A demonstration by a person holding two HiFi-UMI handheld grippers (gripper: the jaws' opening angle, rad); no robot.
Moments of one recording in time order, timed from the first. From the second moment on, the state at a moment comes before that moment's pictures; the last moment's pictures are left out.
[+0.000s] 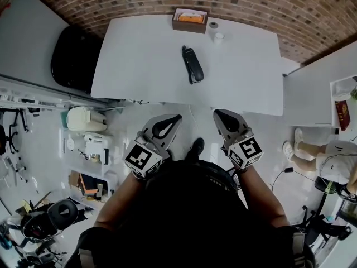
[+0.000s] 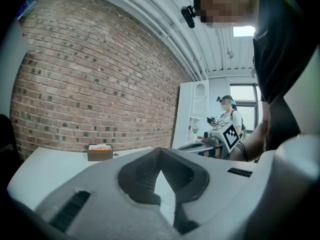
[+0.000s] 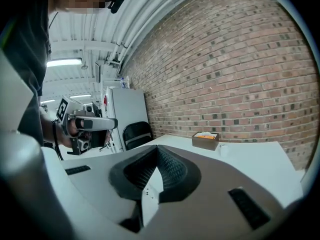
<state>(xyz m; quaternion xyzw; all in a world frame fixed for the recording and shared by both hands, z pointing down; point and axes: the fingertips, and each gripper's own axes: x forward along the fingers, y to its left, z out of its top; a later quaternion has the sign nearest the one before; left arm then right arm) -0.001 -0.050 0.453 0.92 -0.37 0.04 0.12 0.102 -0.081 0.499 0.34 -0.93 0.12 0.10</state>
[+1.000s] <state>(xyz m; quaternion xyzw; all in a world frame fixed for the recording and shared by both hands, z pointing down) -0.100 0.097 0.438 0.96 -0.26 0.01 0.09 -0.003 0.082 0.455 0.41 -0.91 0.07 0.10</state>
